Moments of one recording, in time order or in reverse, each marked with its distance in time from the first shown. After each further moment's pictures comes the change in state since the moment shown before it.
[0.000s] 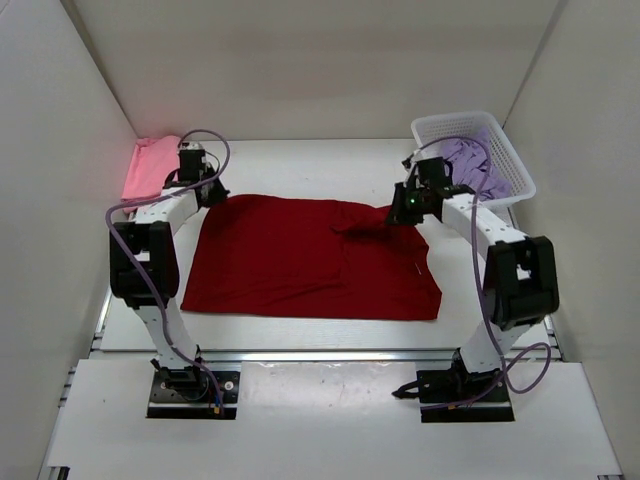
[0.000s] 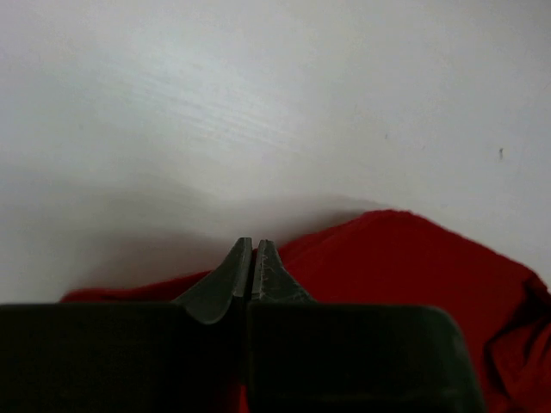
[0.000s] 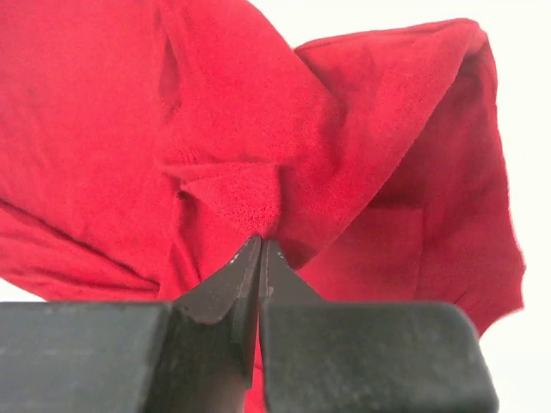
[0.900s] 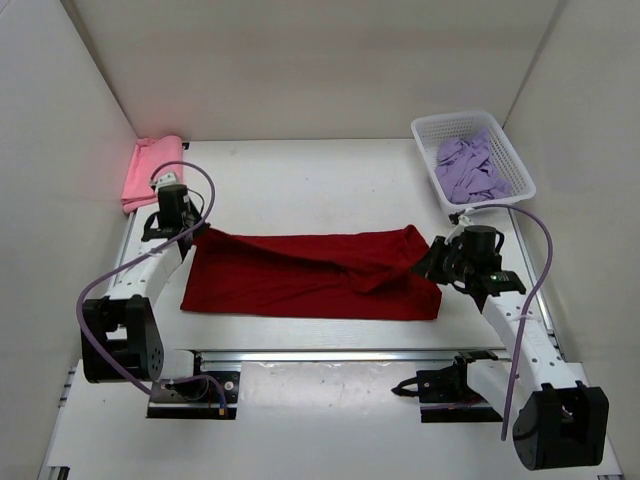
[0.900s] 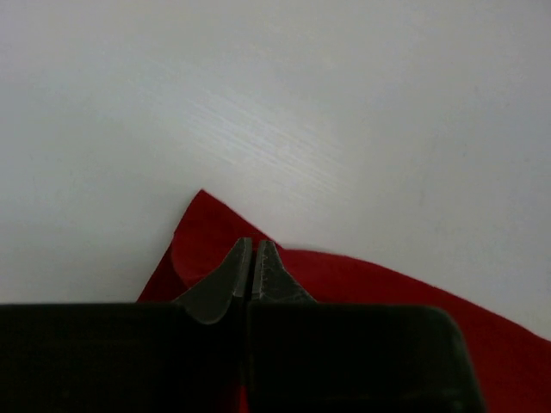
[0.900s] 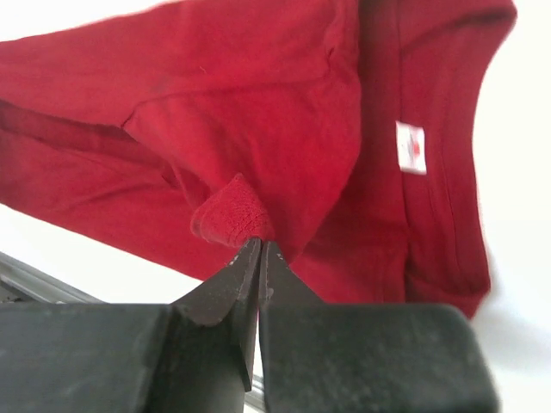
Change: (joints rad) left arm 0.036 -0.535 -0.495 0.066 -0.188 0.063; right arm -0.141 -0.830 -0.715 0.098 -0.071 0.135
